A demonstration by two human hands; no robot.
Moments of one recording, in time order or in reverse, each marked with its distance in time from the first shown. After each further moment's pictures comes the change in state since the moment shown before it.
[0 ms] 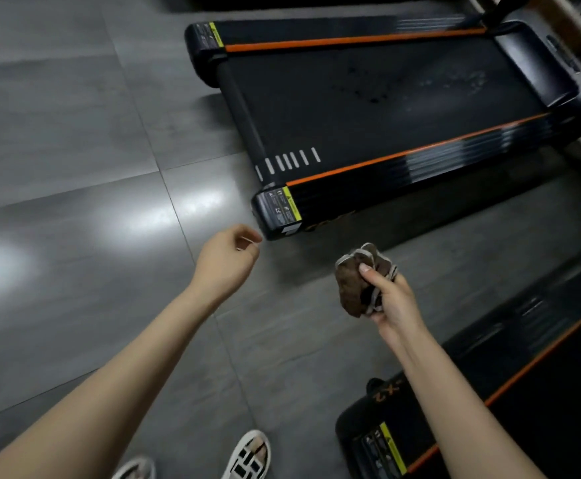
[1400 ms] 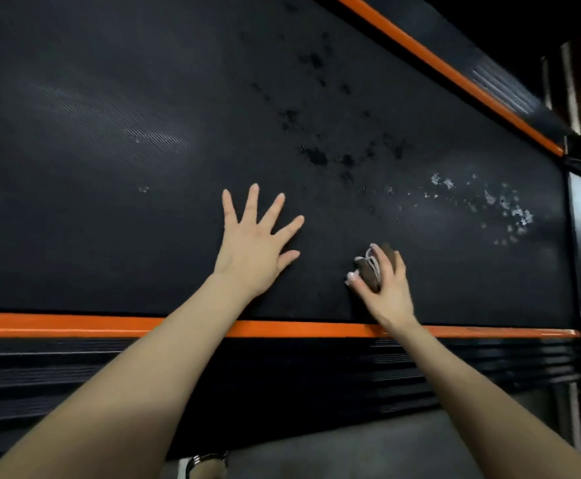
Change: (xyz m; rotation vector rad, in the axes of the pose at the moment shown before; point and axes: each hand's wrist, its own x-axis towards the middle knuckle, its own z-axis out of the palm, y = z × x) left_hand 0.700 0.105 0.544 0.973 0.118 0.190; right_hand 0.913 -0.259 -0.177 -1.487 -0.215 -0.595
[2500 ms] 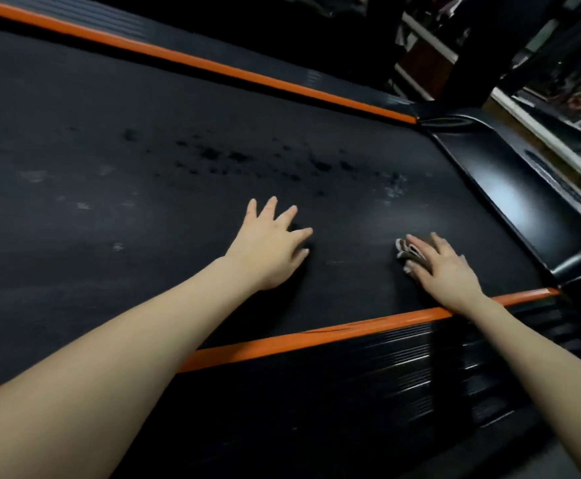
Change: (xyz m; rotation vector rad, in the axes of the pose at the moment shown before) left_hand 0.202 0.382 0.040 0.114 0.150 0.304; right_hand 0.158 0.454 -0.171 -0.374 0.337 -0.042
